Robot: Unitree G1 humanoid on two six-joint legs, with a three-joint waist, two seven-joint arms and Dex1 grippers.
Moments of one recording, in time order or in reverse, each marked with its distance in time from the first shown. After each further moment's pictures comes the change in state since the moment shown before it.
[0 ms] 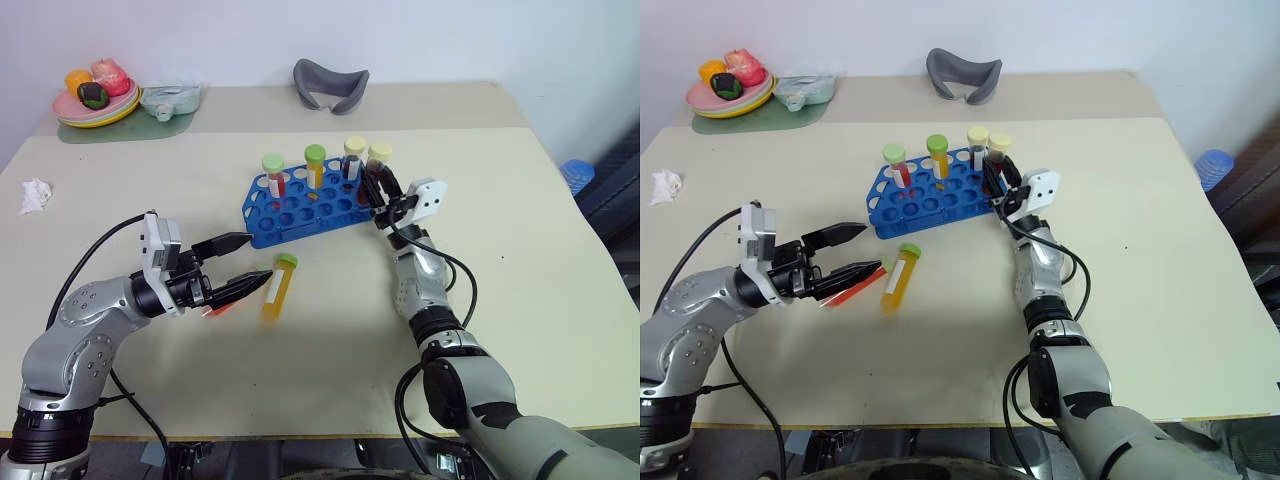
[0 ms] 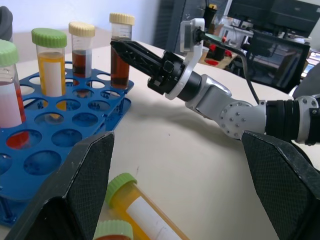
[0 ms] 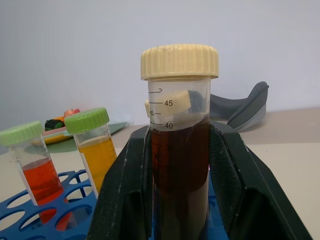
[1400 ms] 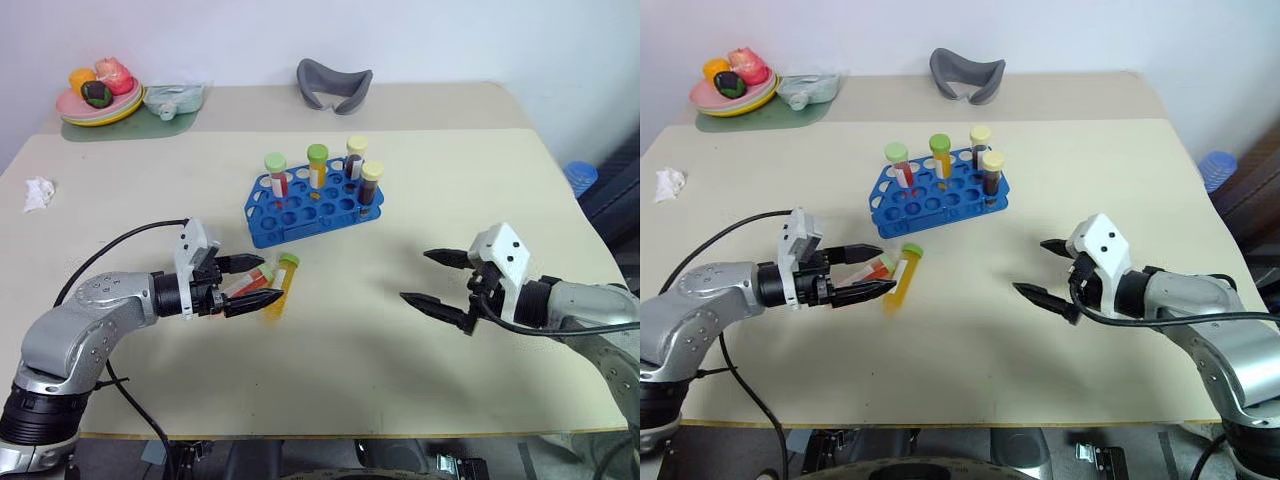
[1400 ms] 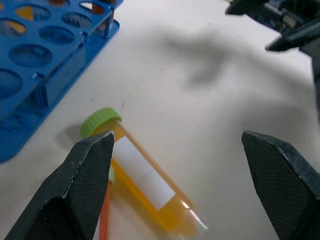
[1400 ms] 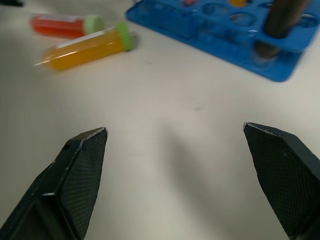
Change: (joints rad) left arm -0.125 0.122 -0.090 -0.035 -0.052 0.393 0.101; right arm 0.711 -0.837 -0.021 -1.548 0.307 1.406 0.199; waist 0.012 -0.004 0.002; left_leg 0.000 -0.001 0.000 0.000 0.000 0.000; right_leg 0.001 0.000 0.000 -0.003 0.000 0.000
